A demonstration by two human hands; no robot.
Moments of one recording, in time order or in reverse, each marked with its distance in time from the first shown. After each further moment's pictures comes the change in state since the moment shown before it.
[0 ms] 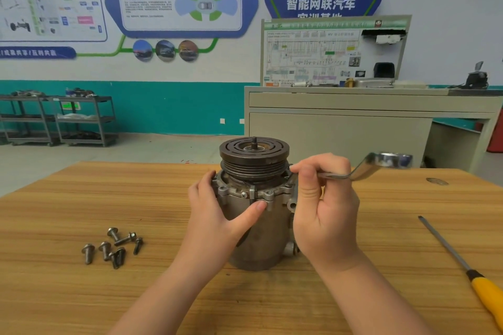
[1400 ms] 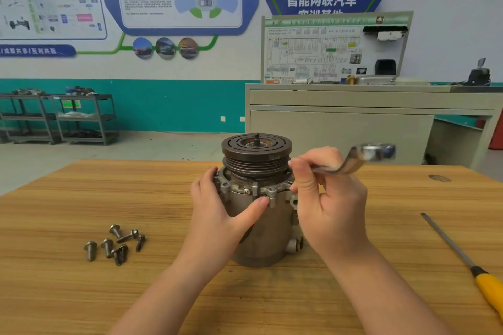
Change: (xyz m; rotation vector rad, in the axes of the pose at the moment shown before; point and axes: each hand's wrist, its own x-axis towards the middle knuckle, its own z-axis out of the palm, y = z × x) left_hand 0.001 -0.002 0.000 -0.007 -0.007 0.037; right_hand 0.008 0.001 -0.005 0.010 -0.109 -0.068
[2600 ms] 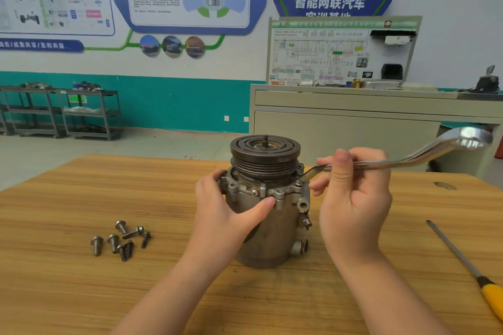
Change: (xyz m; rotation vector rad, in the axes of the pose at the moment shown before) left_hand 0.003 -0.003 0.001 -0.037 0.064 -0.051; right_hand 0.001 -0.002 0.003 0.072 0.229 0.281
